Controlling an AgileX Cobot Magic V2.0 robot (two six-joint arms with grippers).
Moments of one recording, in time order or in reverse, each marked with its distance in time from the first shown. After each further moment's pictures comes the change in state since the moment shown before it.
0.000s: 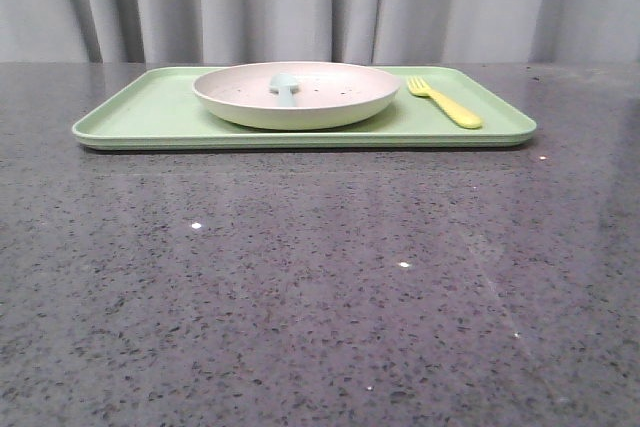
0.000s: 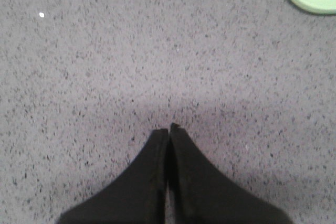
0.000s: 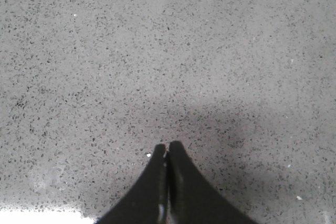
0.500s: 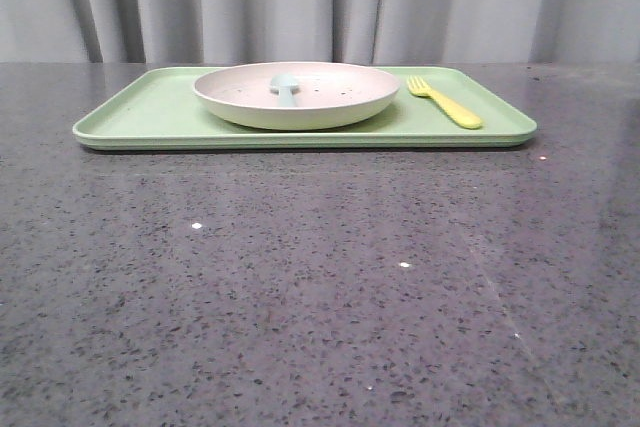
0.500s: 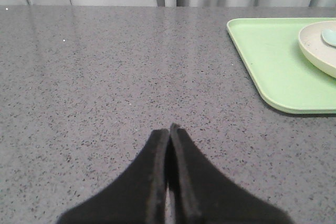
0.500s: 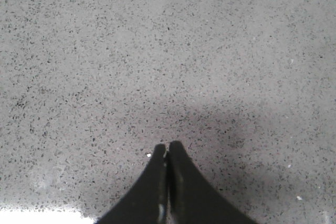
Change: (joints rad) left arm 0.000 -0.401 0.487 -0.025 -0.655 0.004; right arm 0.000 0.000 0.000 0.000 0.000 0.000
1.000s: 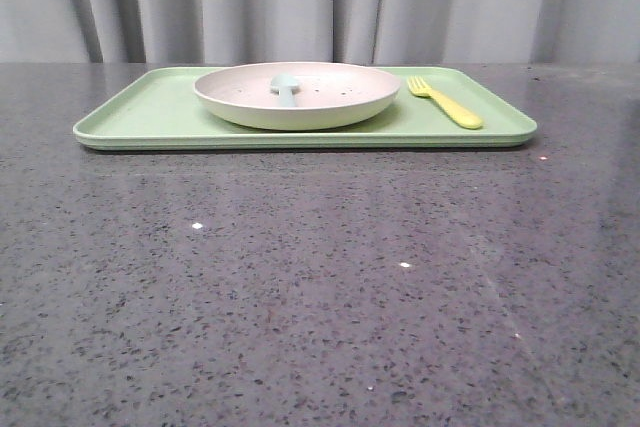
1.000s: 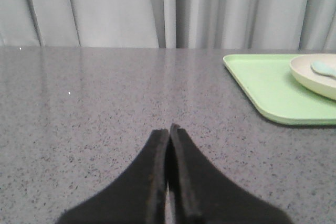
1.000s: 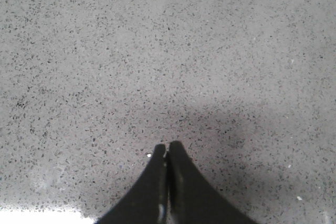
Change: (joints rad) left arm 0.000 -0.322 0.233 -0.003 -0.146 0.000; right arm 0.000 0.000 0.000 0.000 0.000 0.000
